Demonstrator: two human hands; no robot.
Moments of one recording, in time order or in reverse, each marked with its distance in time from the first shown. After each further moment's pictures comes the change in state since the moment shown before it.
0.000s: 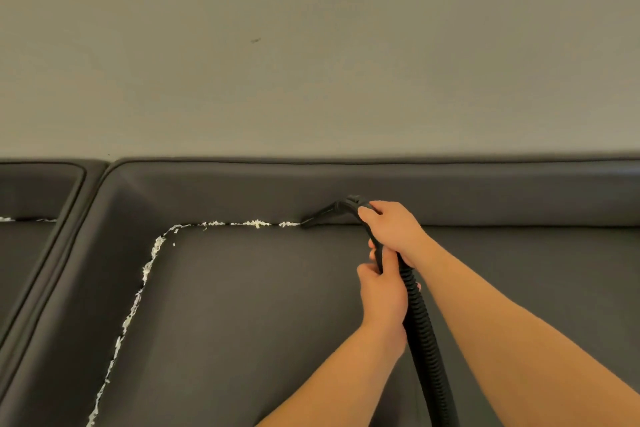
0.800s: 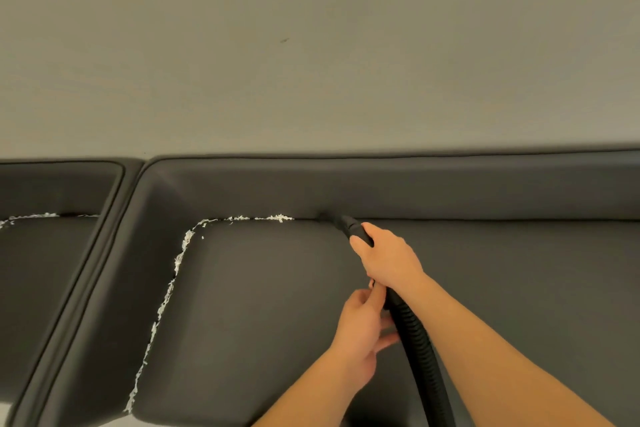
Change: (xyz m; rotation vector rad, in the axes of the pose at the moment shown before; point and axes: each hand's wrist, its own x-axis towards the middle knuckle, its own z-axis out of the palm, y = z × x) left_hand -0.047 -0.008 -0.095 0.115 -0.142 -0.094; right_hand -0.050 0.017 0.072 -0.333 0.022 -0.100
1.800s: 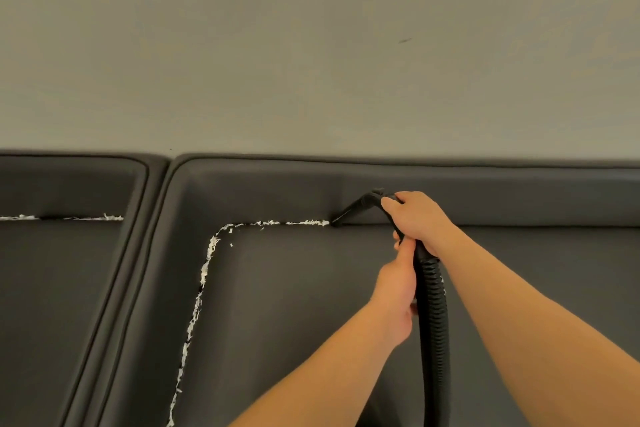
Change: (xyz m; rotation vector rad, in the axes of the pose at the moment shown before) left_hand 0.035 0.125 -0.153 -0.013 -0.124 -0.107; right_hand 0.078 -0.185 0.063 0.089 0.089 0.229
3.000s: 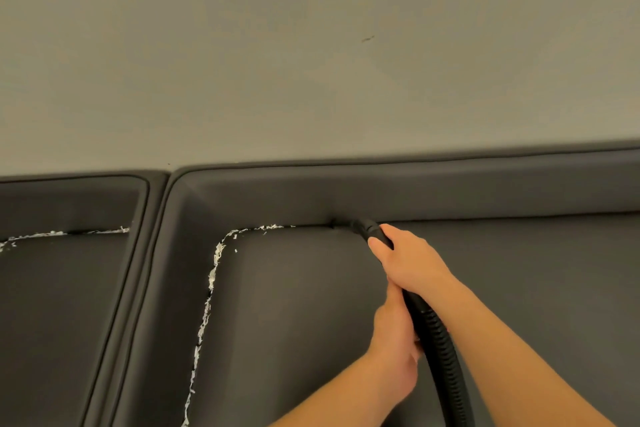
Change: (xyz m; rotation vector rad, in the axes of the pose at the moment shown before) left_hand -0.026 -0.026 0.044 -0.102 0.113 -0.055; right_hand -0.019 0.058 -0.005 -0.156 -0.084 -0.170
